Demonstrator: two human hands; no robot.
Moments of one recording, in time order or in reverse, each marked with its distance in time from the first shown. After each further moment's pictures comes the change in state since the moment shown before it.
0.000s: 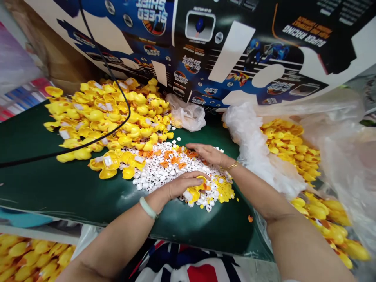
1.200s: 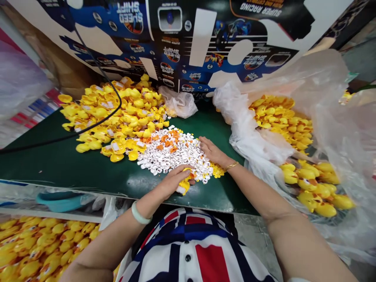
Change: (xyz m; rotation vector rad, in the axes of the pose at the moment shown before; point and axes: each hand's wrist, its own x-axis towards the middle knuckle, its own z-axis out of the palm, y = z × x) left_hand -0.065 -0.040 0.050 -0.001 0.360 -0.023; right_hand -0.093 0.004 0.058 -0.104 0.322 0.219
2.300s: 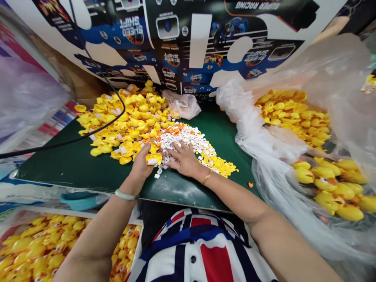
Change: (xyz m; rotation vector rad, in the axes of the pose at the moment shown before) left_hand 0.007 0.065 -0.089 -0.216 0.411 0.397; right_hand 0.000 -0.115 0.069 -0.413 0.028 -0.324
